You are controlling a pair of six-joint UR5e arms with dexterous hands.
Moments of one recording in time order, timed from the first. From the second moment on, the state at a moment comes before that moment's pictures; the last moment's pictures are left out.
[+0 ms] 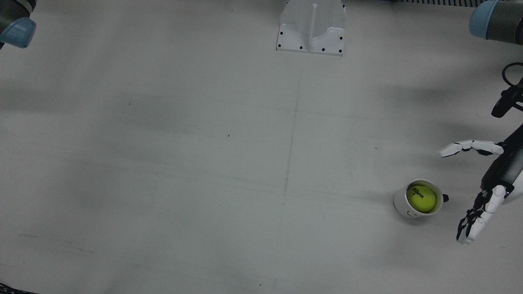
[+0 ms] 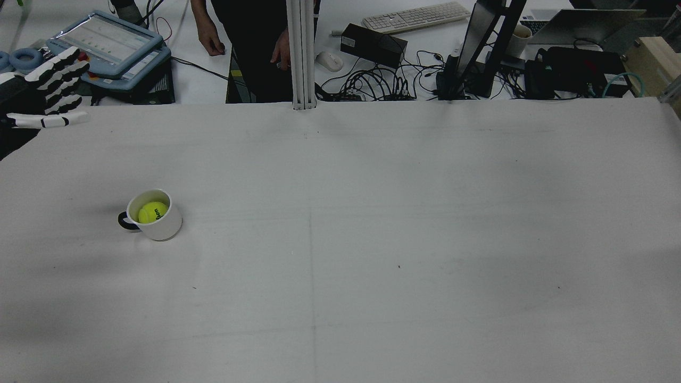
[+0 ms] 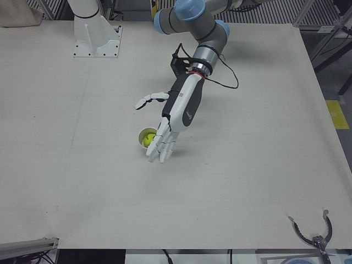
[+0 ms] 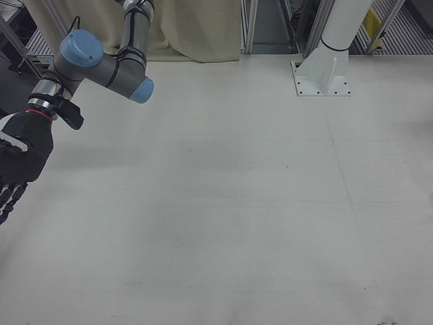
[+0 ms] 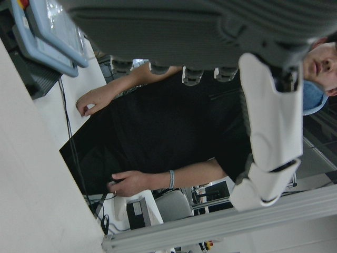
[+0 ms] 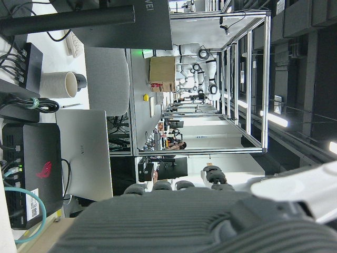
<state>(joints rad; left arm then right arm) -1.00 -1.75 -2.04 0.49 1.38 0.36 1.50 -1.45 1.48 -3.32 -1.41 0.08</state>
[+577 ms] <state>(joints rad) -1.28 -1.64 -2.03 0.47 1.41 0.38 1.50 -1.45 1.48 -3.32 -1.41 0.08</state>
